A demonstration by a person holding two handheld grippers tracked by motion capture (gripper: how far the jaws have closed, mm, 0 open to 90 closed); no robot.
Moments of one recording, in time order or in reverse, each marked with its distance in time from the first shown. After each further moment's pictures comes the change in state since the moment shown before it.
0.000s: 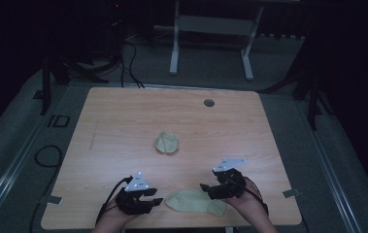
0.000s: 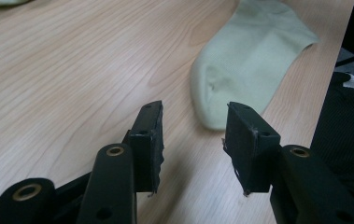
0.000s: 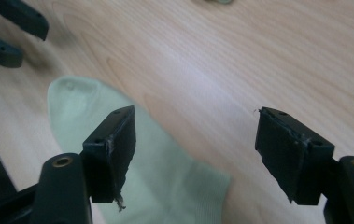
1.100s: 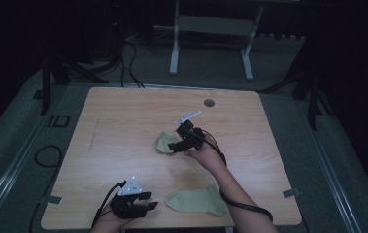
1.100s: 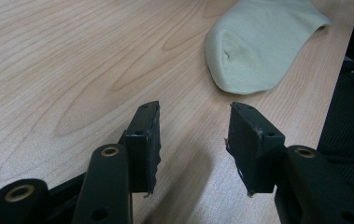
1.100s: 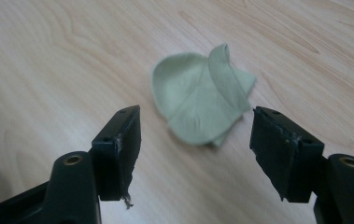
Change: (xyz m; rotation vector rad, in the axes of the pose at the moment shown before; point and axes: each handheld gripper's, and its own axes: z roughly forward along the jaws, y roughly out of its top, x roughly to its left) left arm 0.006 -0.022 0.001 -0.016 -0.013 -0.039; right arm -0.025 0.144 0.094 0.069 0.016 0.019
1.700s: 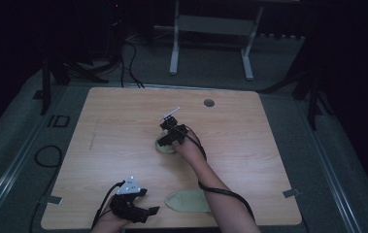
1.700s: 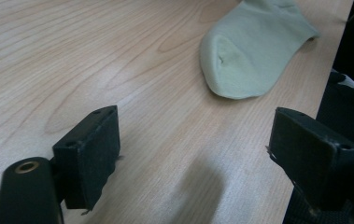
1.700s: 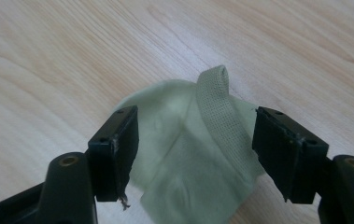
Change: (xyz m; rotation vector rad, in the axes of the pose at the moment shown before) left arm 0.001 -0.001 -0.001 -0.019 -0.020 -0.048; right arm -0.003 0.029 0.077 0.108 -0.083 0.059
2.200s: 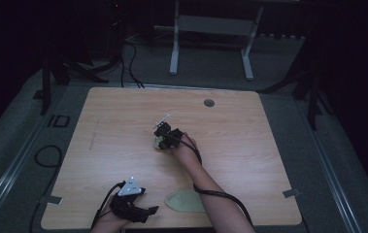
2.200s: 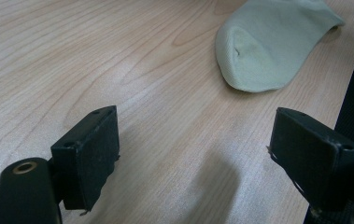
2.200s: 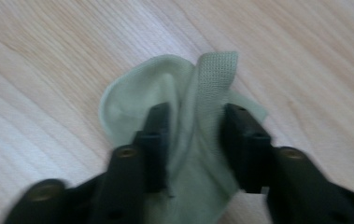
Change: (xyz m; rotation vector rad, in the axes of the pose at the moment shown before) left arm -0.001 -0.001 0.002 0.025 0.051 0.026; right arm 0.021 -0.005 0.016 0.037 -0.129 -0.136
